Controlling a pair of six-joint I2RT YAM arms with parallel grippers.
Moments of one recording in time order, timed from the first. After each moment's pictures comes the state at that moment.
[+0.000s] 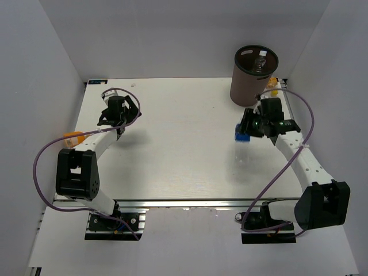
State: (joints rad) left arm -0.12 1.57 1.00 -0.02 -0.22 -0.56; right arm 0.20 1.26 1.01 -0.62 -0.12 0.32
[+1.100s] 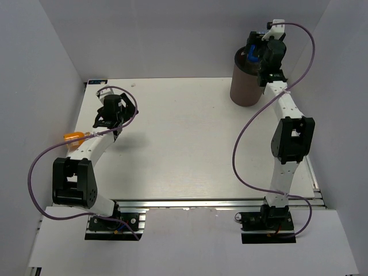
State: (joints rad) left arm -0.11 1.48 1.00 -0.05 -0.24 -0.56; right arm 0.09 2.07 1.93 0.30 0.08 0.02
